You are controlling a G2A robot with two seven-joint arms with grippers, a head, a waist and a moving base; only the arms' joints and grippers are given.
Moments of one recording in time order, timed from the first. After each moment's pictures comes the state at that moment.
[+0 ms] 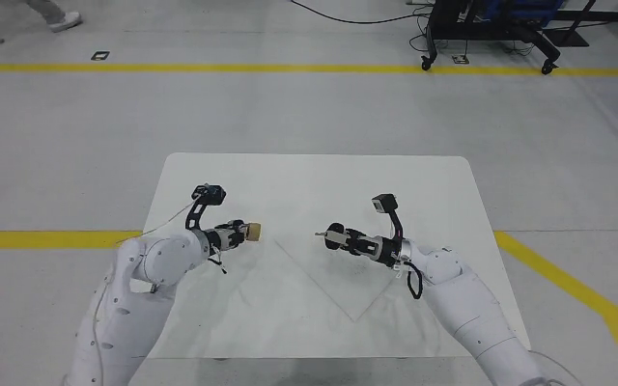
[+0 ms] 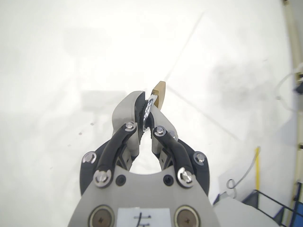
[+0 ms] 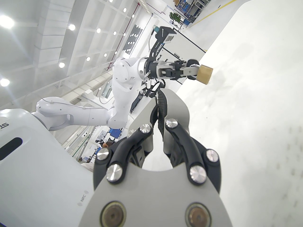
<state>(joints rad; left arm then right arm) 1.31 -1.10 -1.35 -1.75 0.53 0.03 -0.99 -1.19 -1.21 1.08 -1.20 0.32 -0.81 0.90</state>
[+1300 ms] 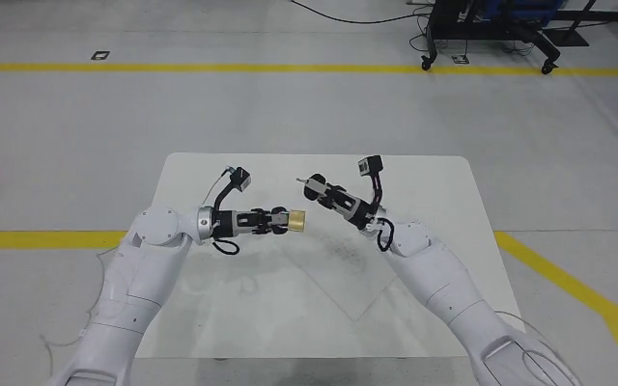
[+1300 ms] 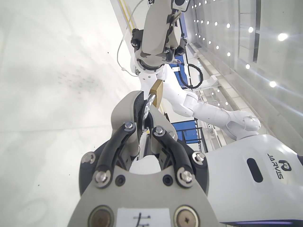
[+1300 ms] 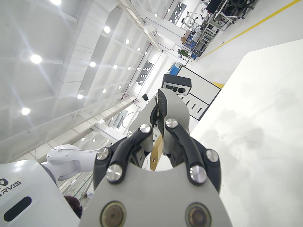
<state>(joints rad) 1.00 -1.15 -1.19 -1.25 -0.34 -0.32 -1.27 -0.95 -1.33 0.90 -1.02 0.42 -0.74 0.62</state>
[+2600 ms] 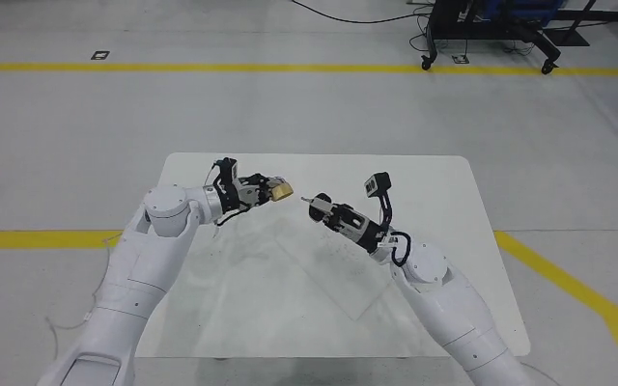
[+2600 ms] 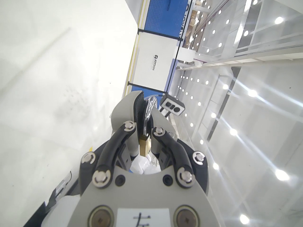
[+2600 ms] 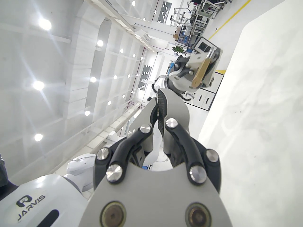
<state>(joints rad) 0.91 -1.17 -1.14 -1.21 -0.45 0.27 -0.89 -1.29 -1.26 1.11 -1.53 0.40 -0.34 0.64</state>
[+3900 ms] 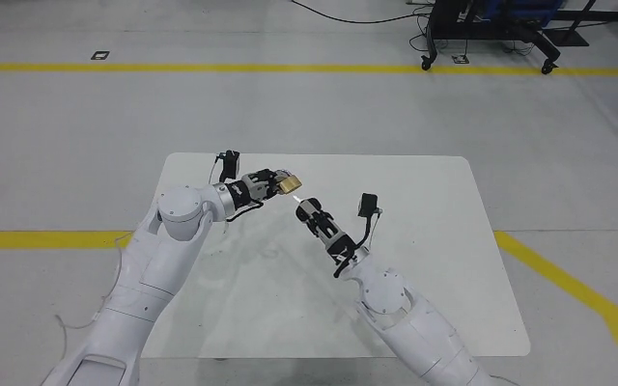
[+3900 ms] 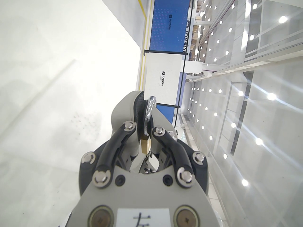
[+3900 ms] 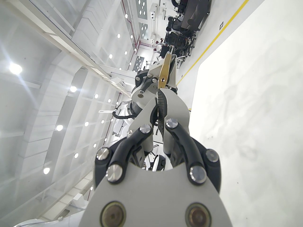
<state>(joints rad) 0.92 -1.18 -1.10 -1.27 -0.39 0.21 -0.73 -1.32 -1.33 0.91 -1.53 0.09 -0.23 -0.02</state>
